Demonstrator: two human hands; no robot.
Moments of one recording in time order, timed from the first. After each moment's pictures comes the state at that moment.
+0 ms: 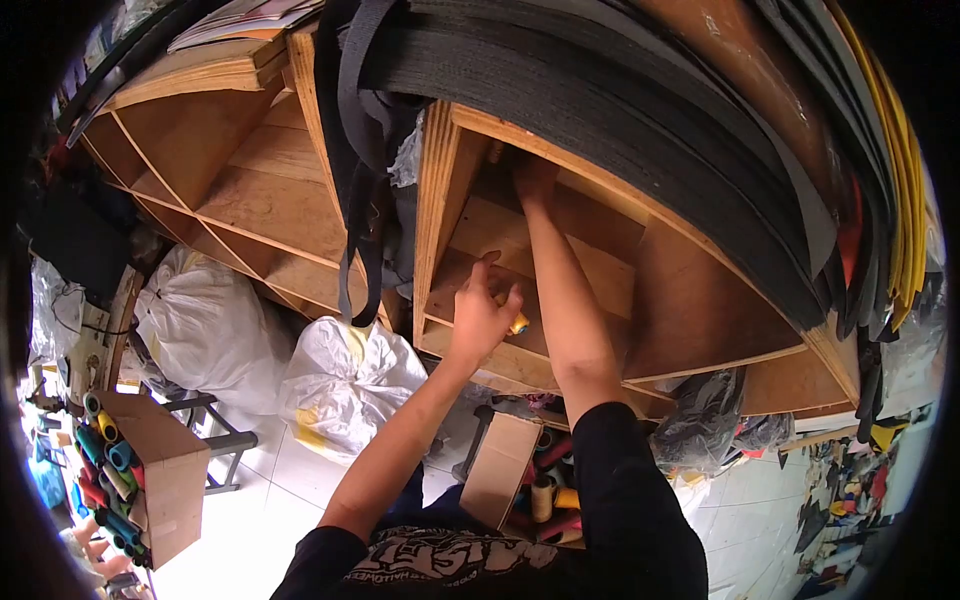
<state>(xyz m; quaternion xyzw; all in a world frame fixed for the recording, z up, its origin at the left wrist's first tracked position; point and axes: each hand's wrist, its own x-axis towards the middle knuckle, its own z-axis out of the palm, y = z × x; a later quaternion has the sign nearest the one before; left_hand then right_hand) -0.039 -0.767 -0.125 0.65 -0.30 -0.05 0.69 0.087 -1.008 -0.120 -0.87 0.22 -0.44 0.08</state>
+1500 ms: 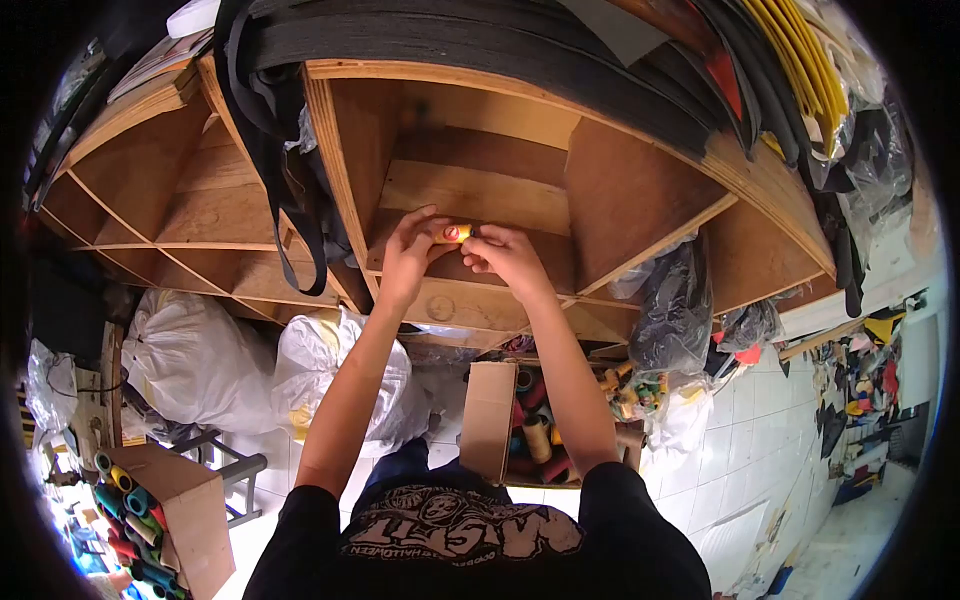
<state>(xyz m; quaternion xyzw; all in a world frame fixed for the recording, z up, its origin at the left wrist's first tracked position) -0.034 -0.755 -0.125 0.41 -0.24 -0.35 0.80 -0.163 -0.866 -0.082 -0.65 0.28 -0.12 0.69</state>
